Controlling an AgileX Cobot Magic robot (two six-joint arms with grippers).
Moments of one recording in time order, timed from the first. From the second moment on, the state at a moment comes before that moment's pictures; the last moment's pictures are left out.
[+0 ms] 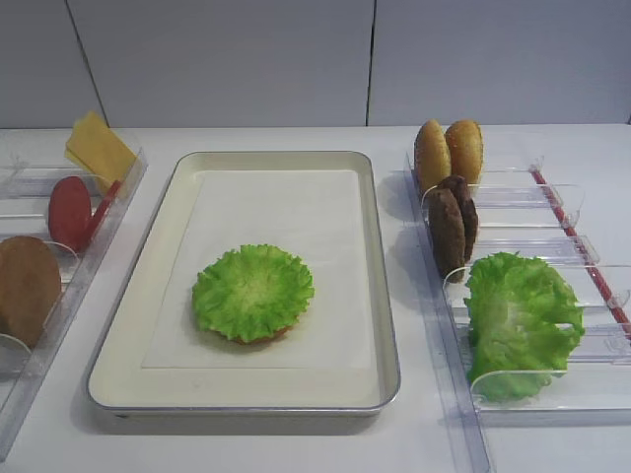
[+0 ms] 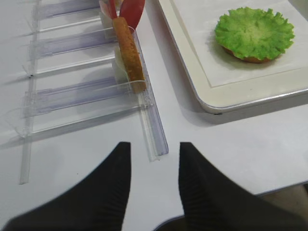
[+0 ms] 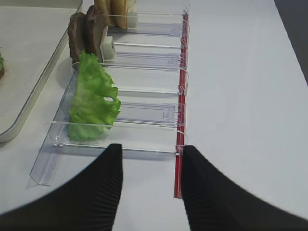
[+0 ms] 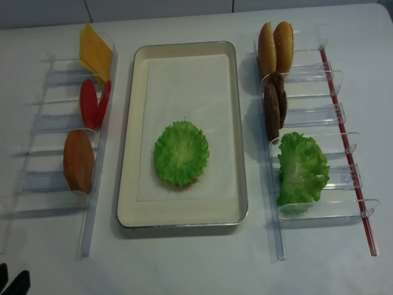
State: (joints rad) left arm -0.08 -0.02 -0.49 -0.06 1.19 0.09; right arm 0.04 -0.02 -0.47 0.10 1.12 -0.03
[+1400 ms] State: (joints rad) left arm -0.08 0.76 -0.93 -0.14 1.17 0.05; right arm 0.04 -0.02 -0.47 0.10 1.12 -0.03
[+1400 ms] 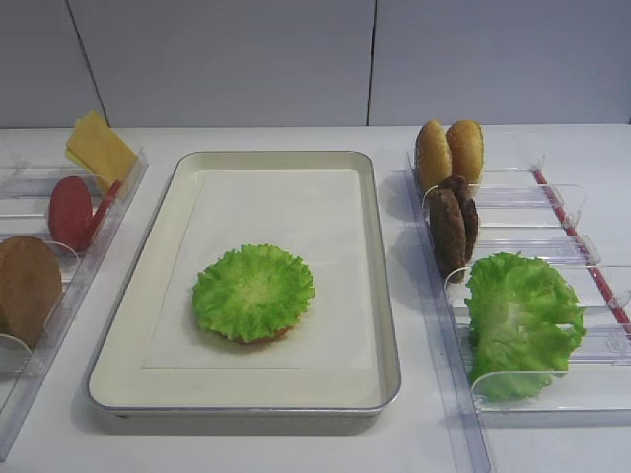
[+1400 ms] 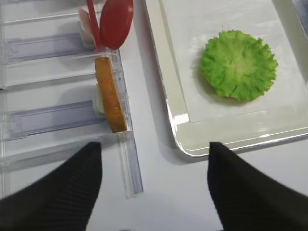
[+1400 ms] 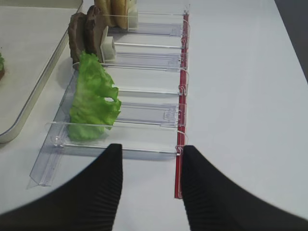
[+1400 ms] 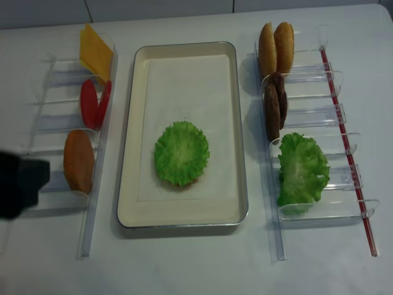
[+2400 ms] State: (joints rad) left arm -0.18 1.58 -1.30 -0.05 1.05 0.07; right arm 0.04 -0.02 -0.47 0.10 1.12 -0.03
